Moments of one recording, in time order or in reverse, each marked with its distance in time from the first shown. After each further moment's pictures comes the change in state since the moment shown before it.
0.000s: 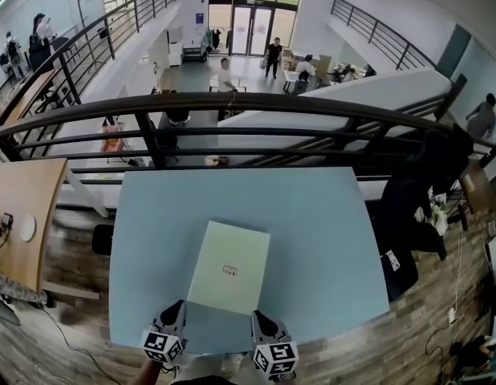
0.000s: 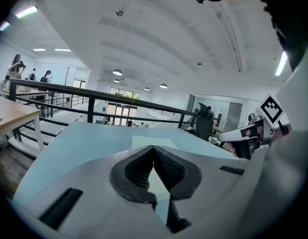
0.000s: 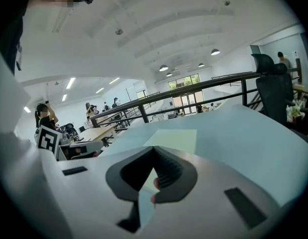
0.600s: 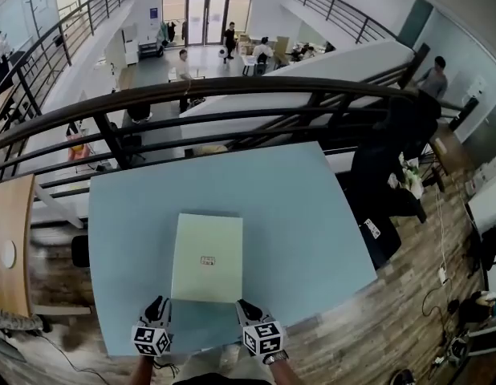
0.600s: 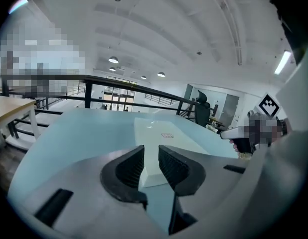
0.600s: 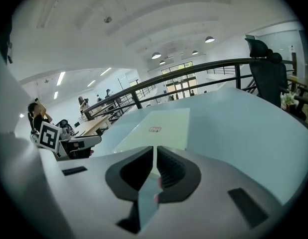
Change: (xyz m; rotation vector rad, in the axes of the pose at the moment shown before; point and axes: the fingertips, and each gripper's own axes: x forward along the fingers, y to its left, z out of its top) left arm 0.022 0.030 -0.061 0.012 0.140 -0.030; right arm 0.025 -0.024 -0.066 0.062 0.151 -0.047
